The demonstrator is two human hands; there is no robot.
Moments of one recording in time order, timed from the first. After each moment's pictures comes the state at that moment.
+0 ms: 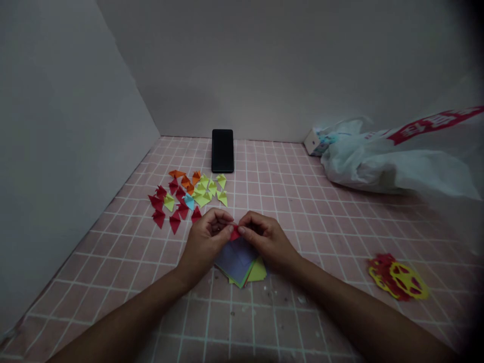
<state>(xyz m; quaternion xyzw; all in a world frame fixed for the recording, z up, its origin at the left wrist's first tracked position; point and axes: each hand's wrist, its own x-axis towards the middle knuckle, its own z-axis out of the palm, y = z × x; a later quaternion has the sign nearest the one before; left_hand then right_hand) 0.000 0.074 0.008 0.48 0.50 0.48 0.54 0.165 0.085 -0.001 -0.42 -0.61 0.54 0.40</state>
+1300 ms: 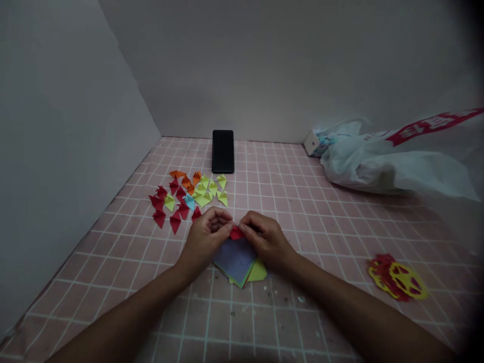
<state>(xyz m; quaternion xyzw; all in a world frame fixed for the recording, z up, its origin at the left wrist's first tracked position) -0.004 0.079 0.003 0.46 0.49 0.46 0.57 0.168 0.088 -0.007 -0.42 -0.72 0.41 0.38</state>
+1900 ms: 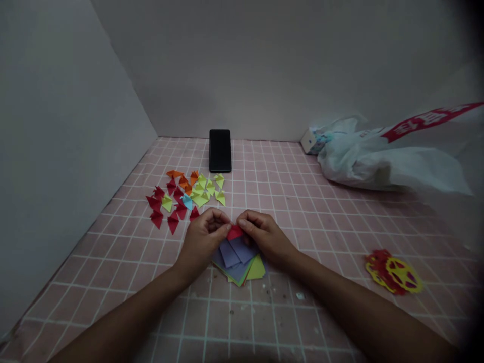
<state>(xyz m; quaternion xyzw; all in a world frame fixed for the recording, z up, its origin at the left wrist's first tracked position) -0.004 0.077 -0.001 0.48 0.51 0.46 0.55 0.167 0.089 -0.006 -0.43 -0.56 0.61 0.35</state>
